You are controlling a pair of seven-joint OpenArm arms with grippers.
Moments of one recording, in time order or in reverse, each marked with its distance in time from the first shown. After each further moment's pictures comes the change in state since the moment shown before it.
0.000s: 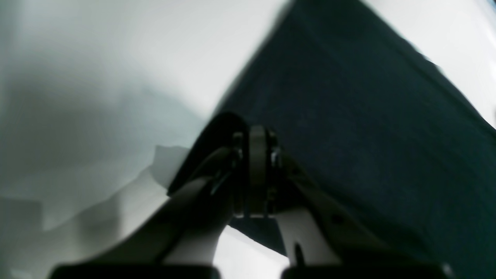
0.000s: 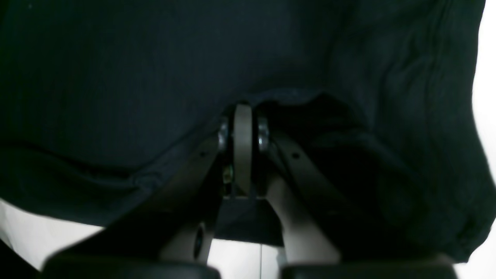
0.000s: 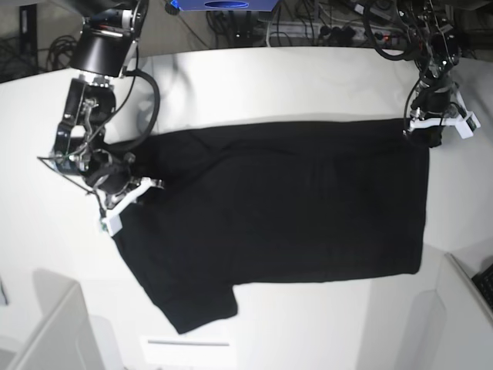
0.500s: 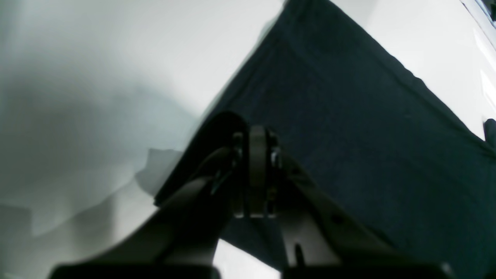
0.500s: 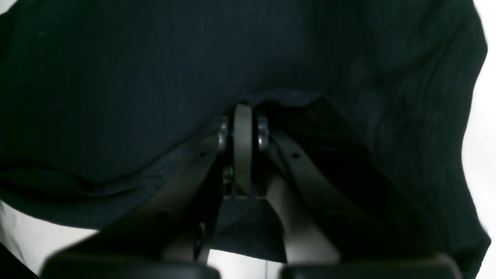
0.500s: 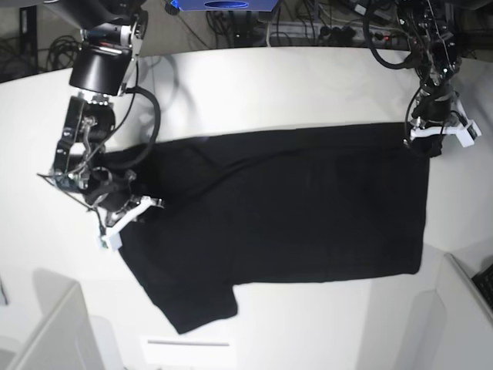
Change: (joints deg) left arm -2.5 -0.2 0.1 -0.4 -0.2 0.0 0.1; right arm 4.9 0.0 -0.1 -4.1 0.2 0.0 1.2
